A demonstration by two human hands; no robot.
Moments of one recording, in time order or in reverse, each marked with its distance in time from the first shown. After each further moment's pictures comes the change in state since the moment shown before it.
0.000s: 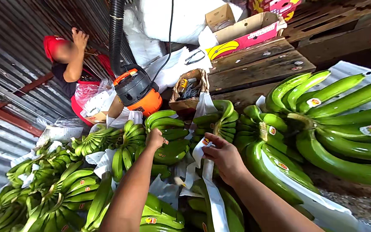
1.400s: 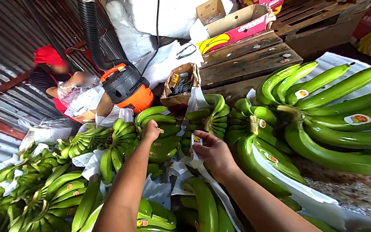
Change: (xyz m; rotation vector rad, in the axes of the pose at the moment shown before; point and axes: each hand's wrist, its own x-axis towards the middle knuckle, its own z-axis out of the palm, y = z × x) left_hand 0.029 0.021 0.018 0.017 0.025 0.073; right_hand 0.003 0.005 -0.008 -0.020 -0.051 0.003
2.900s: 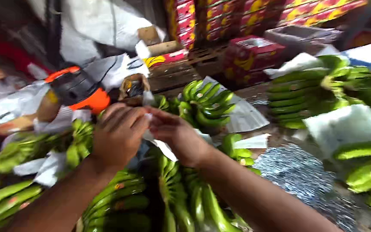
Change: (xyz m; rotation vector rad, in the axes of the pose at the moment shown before) left_hand -0.293 0.037 -0.109 0.209 0.894 1.522; right_hand -0.195 -0.115 0.058 -0.153 -0.272 -0.288
